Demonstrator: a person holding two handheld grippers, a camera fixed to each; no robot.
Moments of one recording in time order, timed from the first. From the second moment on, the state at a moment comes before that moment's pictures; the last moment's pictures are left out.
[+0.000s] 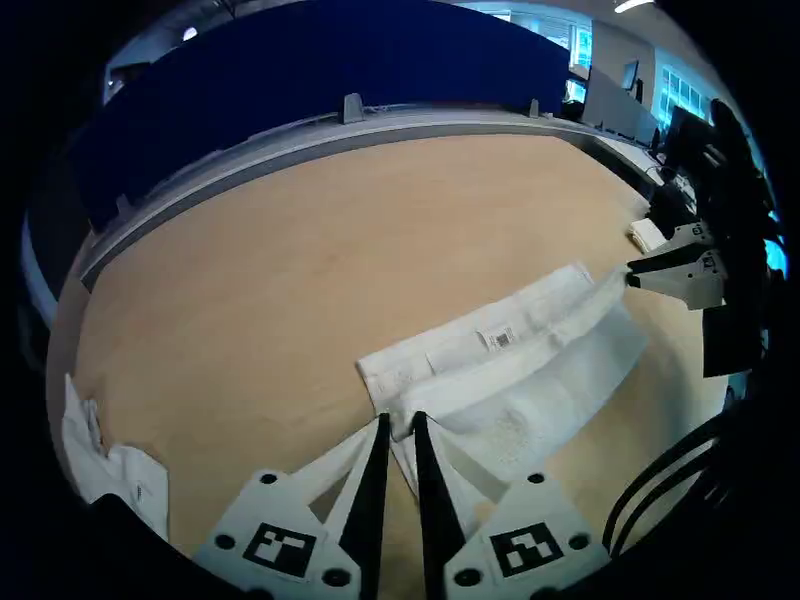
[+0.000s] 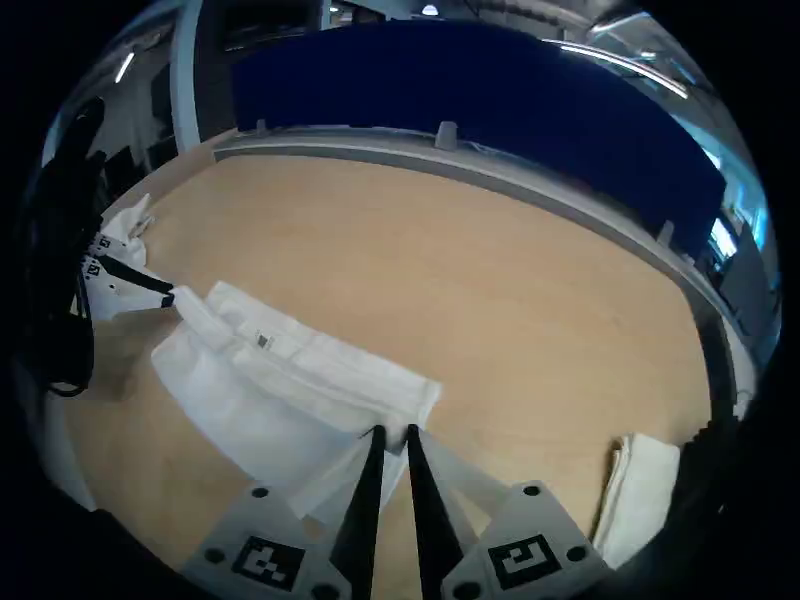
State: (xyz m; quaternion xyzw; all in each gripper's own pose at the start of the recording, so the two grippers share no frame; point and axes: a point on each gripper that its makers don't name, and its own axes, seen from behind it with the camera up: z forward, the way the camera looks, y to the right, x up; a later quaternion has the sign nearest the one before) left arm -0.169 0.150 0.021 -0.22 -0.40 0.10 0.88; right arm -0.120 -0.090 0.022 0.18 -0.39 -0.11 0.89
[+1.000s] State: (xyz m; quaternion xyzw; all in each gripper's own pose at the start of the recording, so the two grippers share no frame) left arm -0.160 0.125 0.005 -0.19 -0.40 0.08 0.89; right arm -0.117 -0.087 0.021 0.16 -0.38 -0.11 0.90
